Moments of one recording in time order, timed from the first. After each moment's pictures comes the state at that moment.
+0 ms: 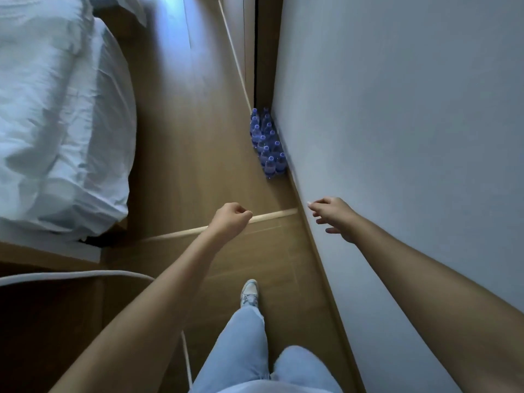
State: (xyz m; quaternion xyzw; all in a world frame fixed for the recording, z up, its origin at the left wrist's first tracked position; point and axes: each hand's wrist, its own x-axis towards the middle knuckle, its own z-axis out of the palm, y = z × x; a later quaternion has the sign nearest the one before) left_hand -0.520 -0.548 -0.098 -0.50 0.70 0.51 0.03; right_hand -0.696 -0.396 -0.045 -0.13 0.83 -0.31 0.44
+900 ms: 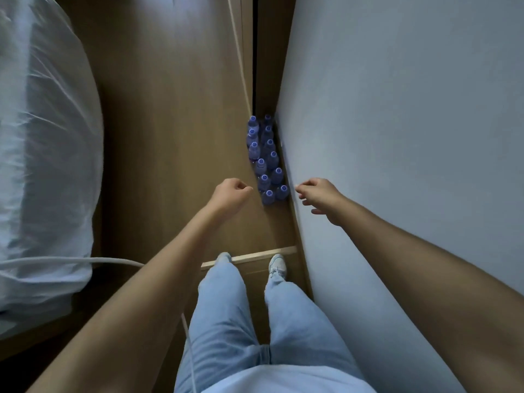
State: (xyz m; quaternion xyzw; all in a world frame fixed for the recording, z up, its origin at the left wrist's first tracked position) left_hand -0.860 -0.894 -0.153 -0.53 0.69 0.50 0.05; right_hand -1.022 -0.769 -0.118 -0.13 0.83 -0.26 0.48
